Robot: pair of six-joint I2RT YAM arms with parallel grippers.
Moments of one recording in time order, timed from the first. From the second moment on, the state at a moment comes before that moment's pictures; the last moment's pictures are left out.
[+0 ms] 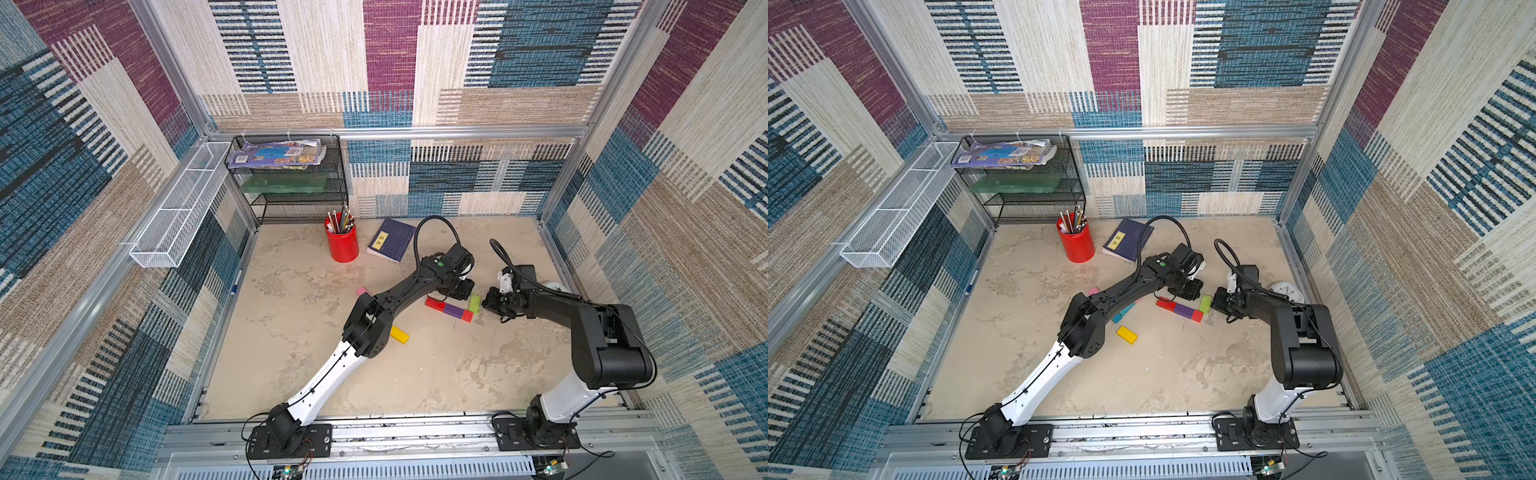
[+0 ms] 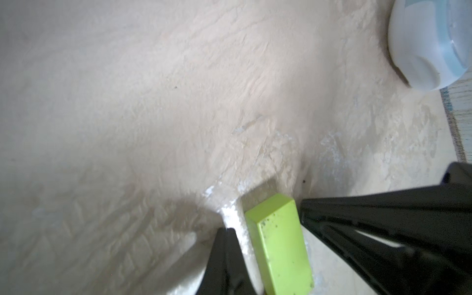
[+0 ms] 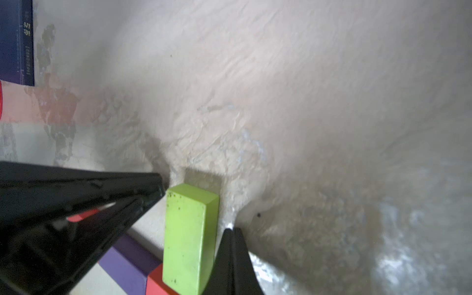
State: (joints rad) left arm -0.83 2.74 2.56 -0.82 0.29 -0.33; right arm -0.01 1.62 0.75 -0.19 -0.33 0.37
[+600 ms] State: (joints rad) left arm -0.83 2.73 2.55 -0.82 0.30 -0.33; right arm 0.01 1.62 0.71 -0.13 -0.38 0.37
